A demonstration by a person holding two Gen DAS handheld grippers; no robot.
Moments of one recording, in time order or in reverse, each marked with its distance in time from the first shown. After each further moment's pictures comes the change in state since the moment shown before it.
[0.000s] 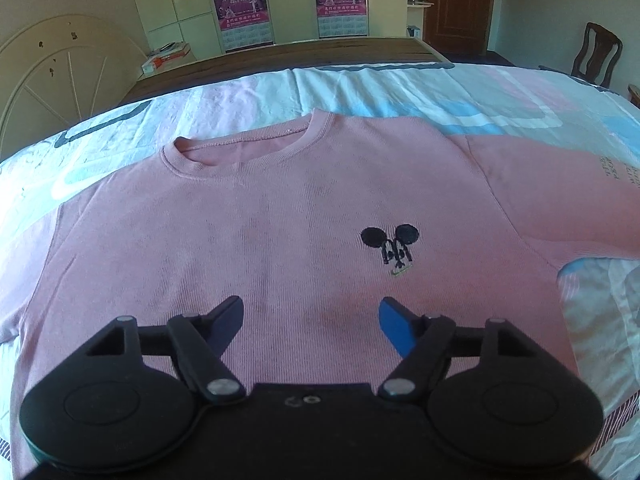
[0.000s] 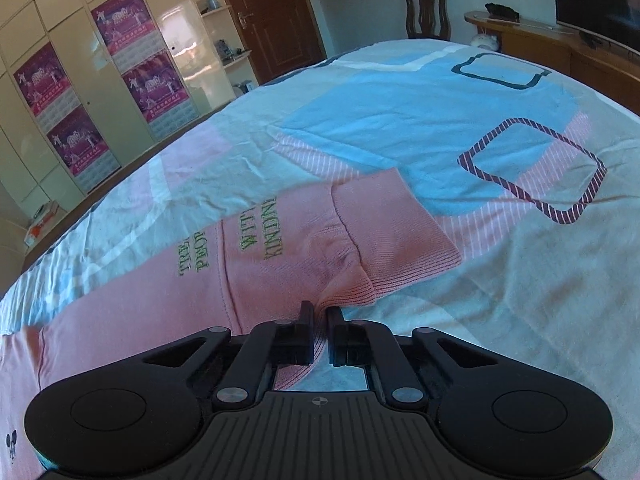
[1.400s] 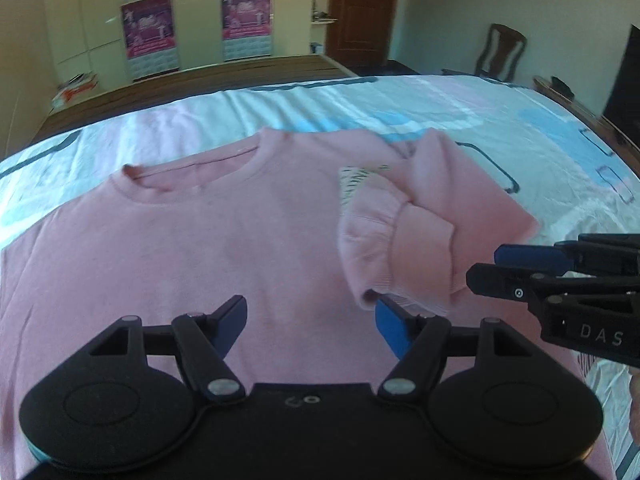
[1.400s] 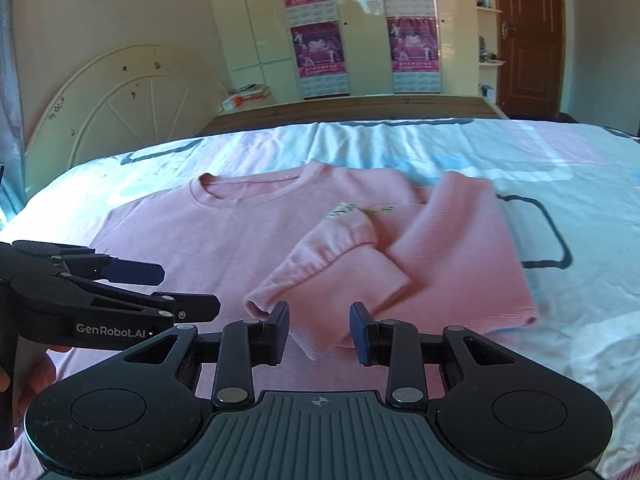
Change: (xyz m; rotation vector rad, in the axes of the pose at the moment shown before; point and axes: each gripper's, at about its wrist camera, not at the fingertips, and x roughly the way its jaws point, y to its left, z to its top) left arm 0.002 0.048 -0.005 0.167 -0.080 -0.304; right arm -0.095 0.282 -0.170 -0.565 0.079 0.406
